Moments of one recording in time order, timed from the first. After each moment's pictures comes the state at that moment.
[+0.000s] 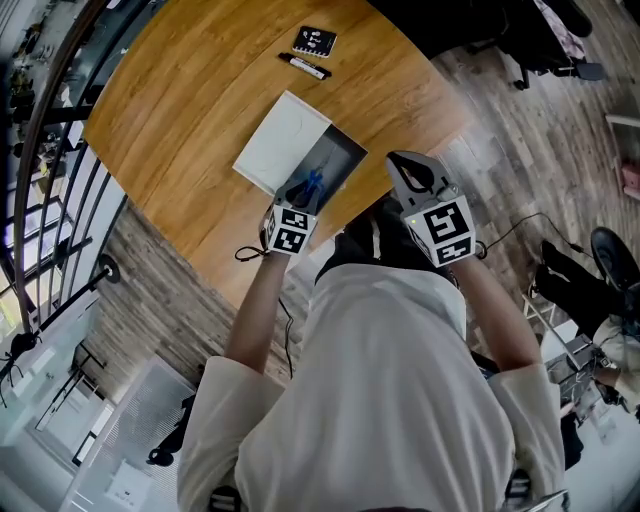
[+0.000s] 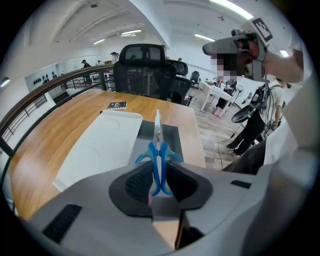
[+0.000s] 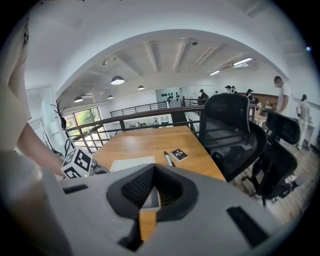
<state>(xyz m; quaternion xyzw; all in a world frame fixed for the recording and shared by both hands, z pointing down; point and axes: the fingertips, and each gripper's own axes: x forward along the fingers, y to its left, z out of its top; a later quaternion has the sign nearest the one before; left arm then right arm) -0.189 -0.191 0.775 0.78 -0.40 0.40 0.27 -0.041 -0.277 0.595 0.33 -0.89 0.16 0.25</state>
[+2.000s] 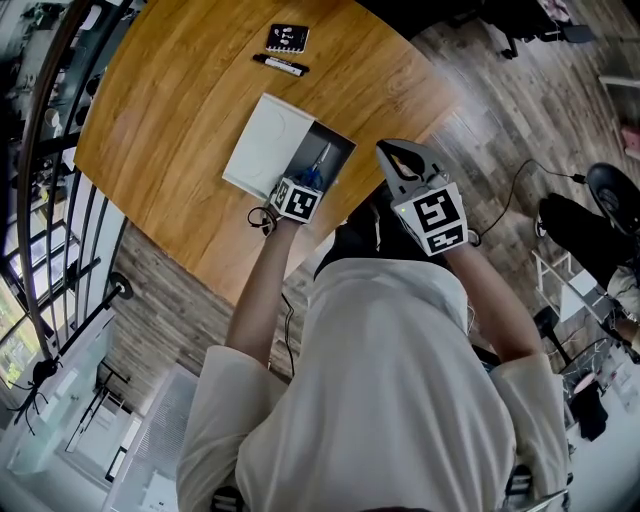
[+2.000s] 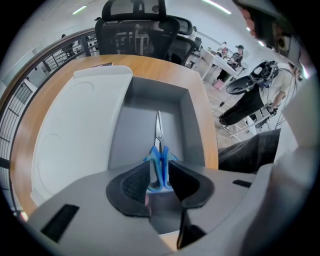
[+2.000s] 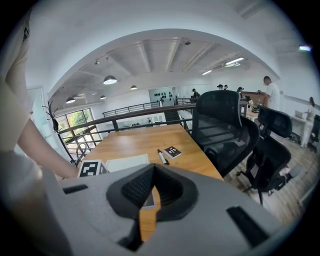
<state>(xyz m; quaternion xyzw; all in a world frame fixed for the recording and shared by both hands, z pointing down) -0.185 -0.190 0.856 0.70 -0.31 0.55 0.34 -0.029 -0.286 0.612 0.37 -0.88 0.18 0.25</state>
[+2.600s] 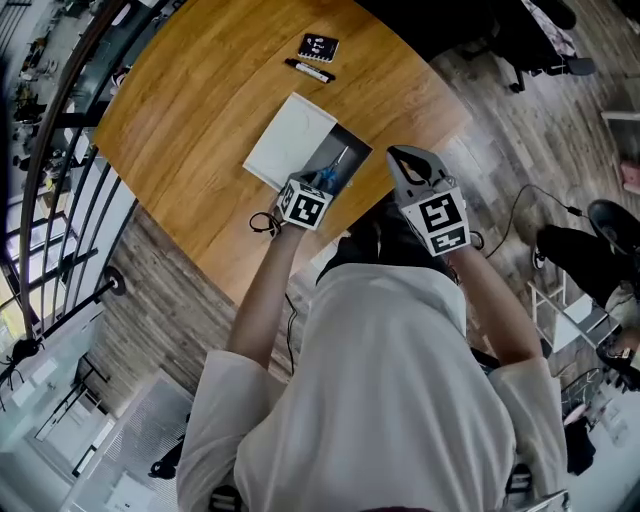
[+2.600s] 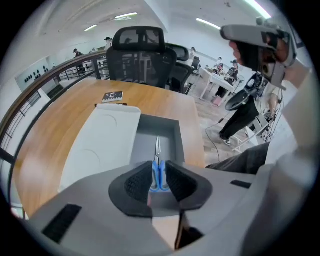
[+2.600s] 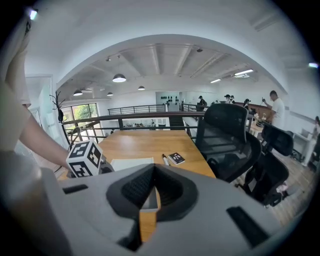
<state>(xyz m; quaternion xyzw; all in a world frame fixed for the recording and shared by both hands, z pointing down) -0.185 -0.197 0.782 0.75 -0.37 0.47 0.30 -0.049 -0.259 0.588 0.36 -0.89 0.12 0.26</state>
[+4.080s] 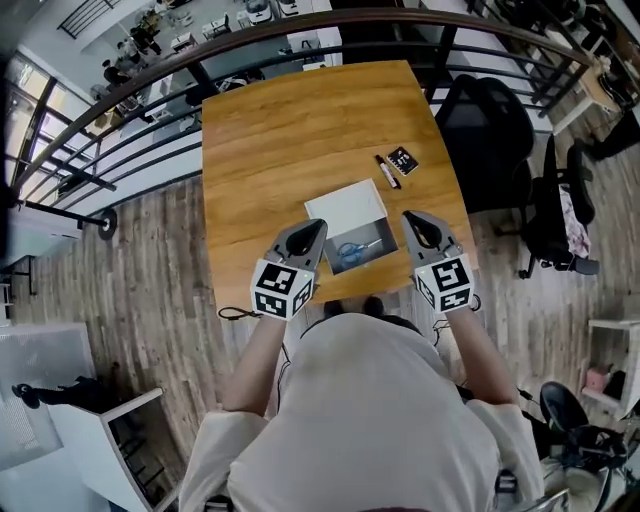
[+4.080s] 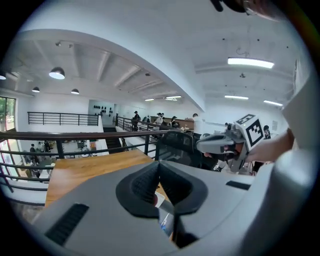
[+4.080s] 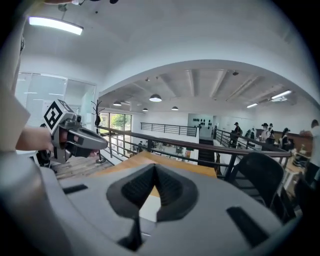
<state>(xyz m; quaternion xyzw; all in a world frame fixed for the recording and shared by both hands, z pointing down) -0.248 -0.156 0.434 0.73 -0.66 0.08 0.16 -0.124 -0.249 0.433 0.18 -0.97 -0.01 0.18</state>
